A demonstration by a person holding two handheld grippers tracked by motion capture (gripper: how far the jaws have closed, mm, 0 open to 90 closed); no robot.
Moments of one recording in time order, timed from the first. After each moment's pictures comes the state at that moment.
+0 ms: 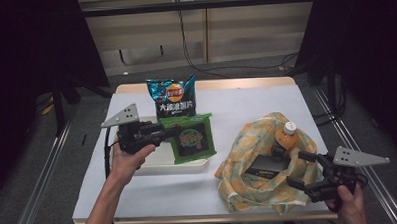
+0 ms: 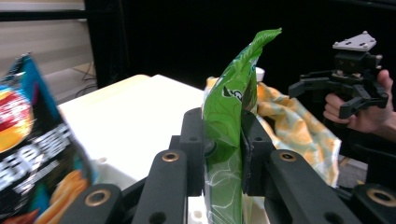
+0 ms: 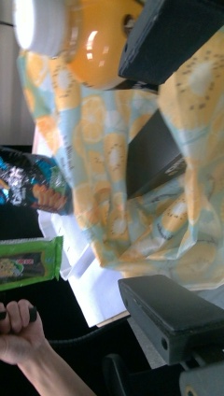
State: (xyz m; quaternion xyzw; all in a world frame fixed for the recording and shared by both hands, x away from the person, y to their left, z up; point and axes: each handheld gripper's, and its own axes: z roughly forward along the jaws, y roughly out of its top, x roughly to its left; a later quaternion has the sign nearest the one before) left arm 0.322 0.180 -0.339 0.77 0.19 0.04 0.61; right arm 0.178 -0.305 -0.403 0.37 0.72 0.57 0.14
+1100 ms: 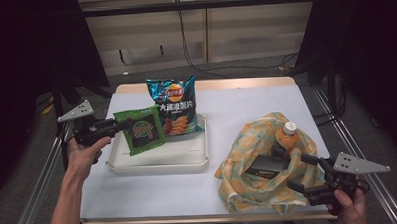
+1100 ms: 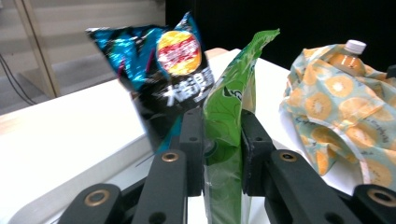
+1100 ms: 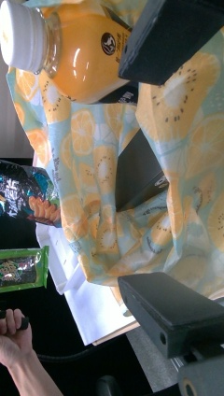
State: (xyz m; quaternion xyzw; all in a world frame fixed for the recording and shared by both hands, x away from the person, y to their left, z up) left arm 0.367 0.296 -0.361 0.77 0.29 0.11 0.56; right arm 0.170 -0.308 -0.414 0.37 0.72 0.56 0.17
